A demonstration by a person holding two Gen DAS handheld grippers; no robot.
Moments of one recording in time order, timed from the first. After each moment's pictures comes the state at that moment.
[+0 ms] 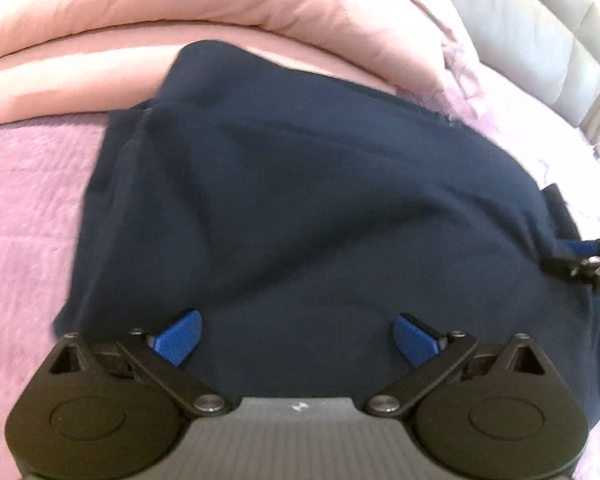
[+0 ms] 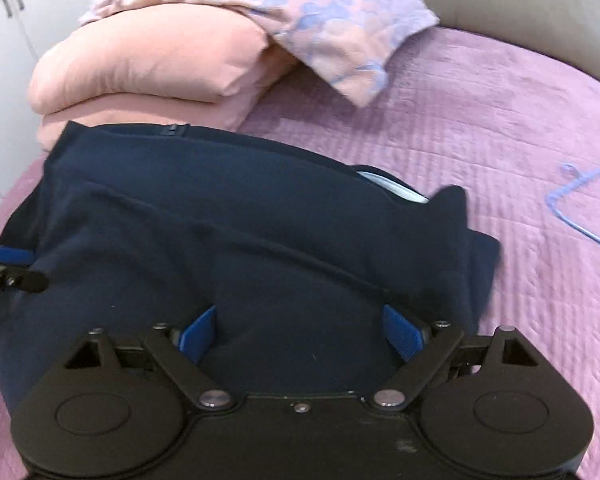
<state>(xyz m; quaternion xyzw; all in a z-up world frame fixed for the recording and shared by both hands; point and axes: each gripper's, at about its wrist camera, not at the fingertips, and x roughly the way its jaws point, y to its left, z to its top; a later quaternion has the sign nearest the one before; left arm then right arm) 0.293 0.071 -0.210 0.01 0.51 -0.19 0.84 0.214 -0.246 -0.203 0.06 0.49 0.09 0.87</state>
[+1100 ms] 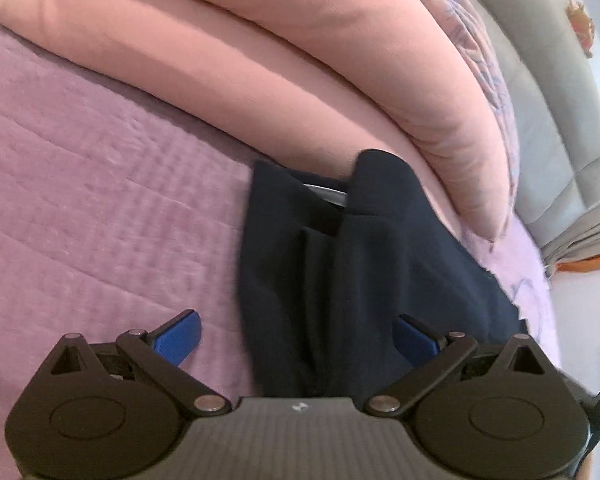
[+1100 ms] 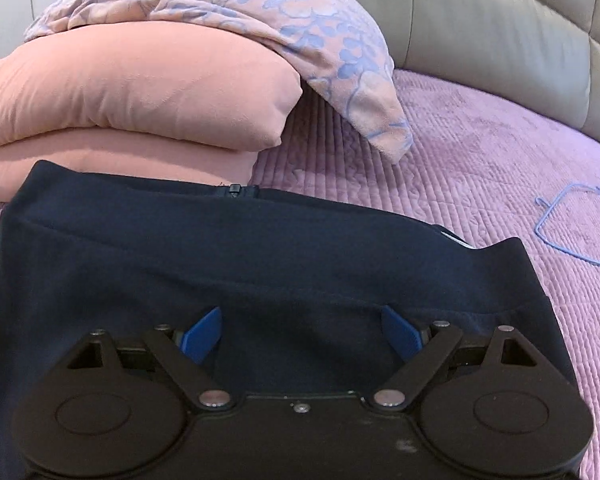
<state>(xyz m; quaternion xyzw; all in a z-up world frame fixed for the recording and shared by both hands) 0.390 0.214 -0.222 -0.21 0.50 -0.22 0.81 0.239 -0.109 -0.180 0.03 0.44 -0.07 0.90</state>
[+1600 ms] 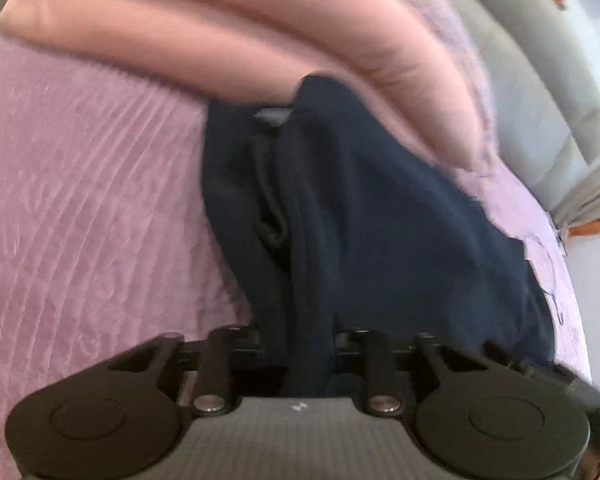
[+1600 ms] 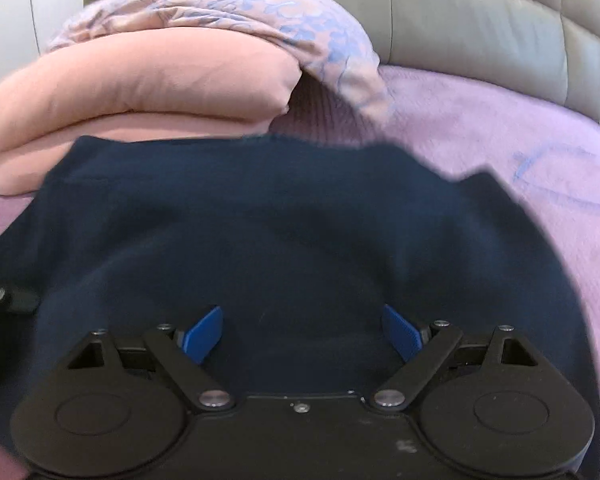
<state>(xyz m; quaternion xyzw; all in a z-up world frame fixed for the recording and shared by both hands) 0.307 0.175 -0.209 -0.14 0.49 -0.22 0.83 0.150 -0.091 -0.182 0.07 0.42 -0.07 0.90</state>
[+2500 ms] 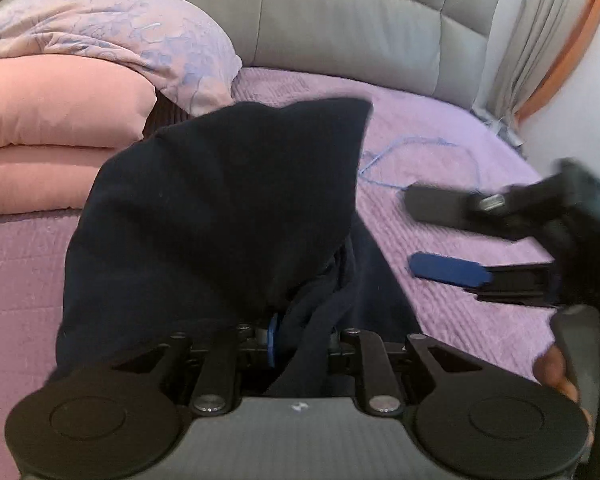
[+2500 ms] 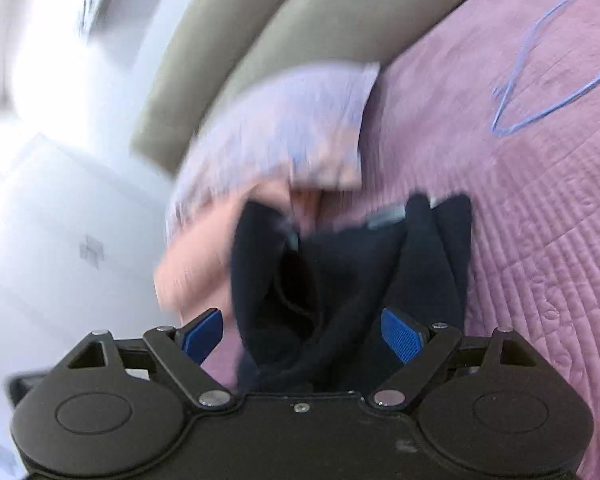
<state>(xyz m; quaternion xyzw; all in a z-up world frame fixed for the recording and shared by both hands) 0.170 -0.157 -0.164 0.05 0.41 -0.30 0.86 0.094 -0.354 -0.163 0.42 0.33 0.16 0.83</state>
